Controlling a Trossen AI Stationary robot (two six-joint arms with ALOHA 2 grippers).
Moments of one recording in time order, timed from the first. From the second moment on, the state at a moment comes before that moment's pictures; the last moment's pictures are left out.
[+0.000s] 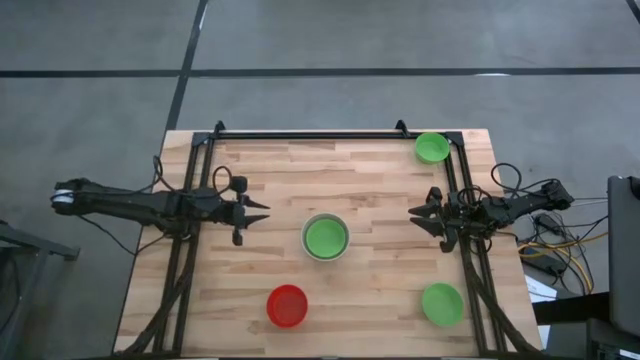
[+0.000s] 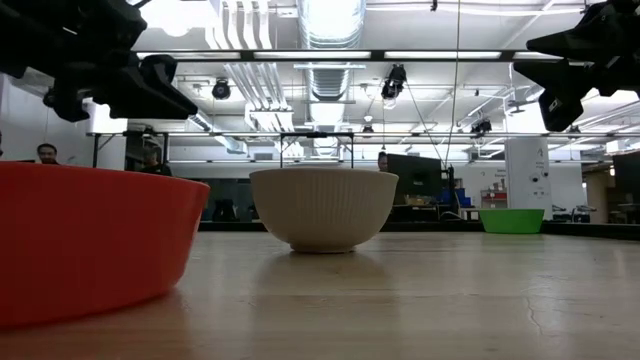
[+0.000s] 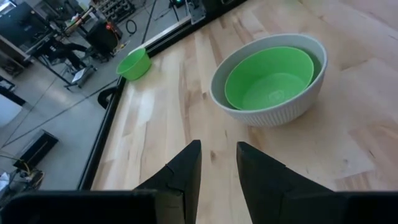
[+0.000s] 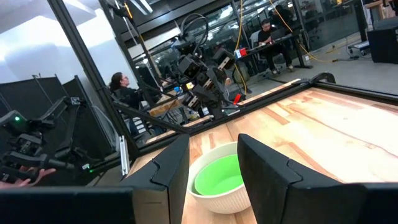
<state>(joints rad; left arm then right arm) -0.04 0.61 0.31 -0.02 -0.18 0.47 0.33 0.02 0.01 0.13 0.37 0.39</state>
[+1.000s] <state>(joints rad) -0.04 0.61 0.31 -0.02 -0.18 0.46 0.33 0.02 0.01 0.13 0.37 0.39</state>
